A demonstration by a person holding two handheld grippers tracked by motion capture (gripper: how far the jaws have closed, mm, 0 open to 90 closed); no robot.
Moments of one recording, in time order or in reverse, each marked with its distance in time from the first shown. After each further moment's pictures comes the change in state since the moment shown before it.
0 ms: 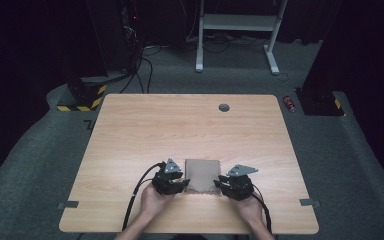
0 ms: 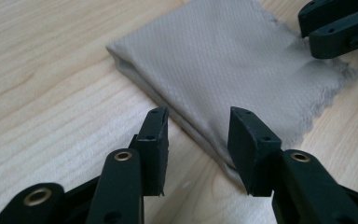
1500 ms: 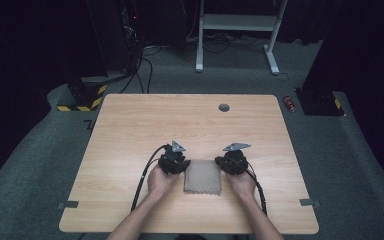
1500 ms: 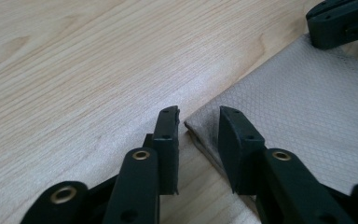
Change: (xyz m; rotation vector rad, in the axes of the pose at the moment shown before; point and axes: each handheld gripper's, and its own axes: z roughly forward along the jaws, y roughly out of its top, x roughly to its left) left arm 0.039 0.043 0.039 0.030 0.091 -0.057; right arm -0.049 0.045 0.045 0.042 -0.083 0.080
